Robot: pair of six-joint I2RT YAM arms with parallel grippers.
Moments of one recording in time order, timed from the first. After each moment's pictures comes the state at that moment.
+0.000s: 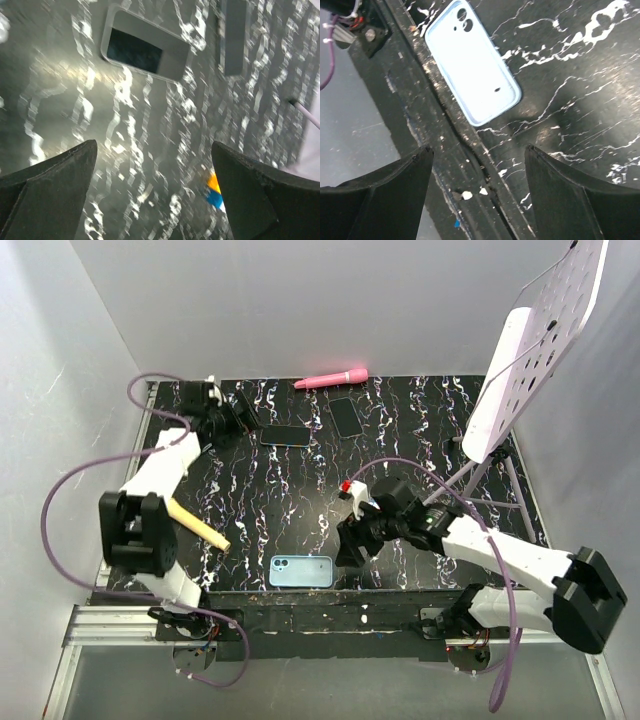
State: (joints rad) left arm -0.12 1.57 1.26 -0.41 0.28 -0.62; right arm 0.89 1.19 0.74 -0.35 -0.43 0.21
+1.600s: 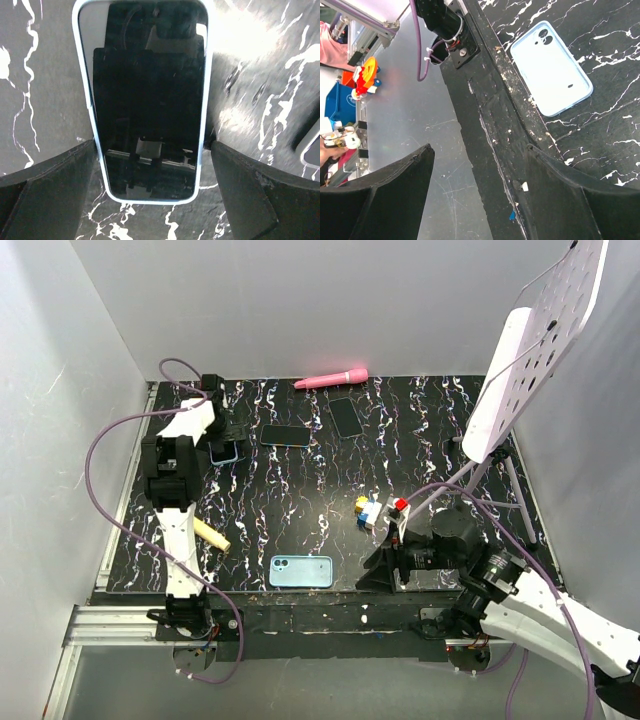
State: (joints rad) left arm -0.02 2.26 1.82 -0.72 -0.11 -0.18; right arm 0.92 0.56 0.47 -0.30 -0.56 0.48
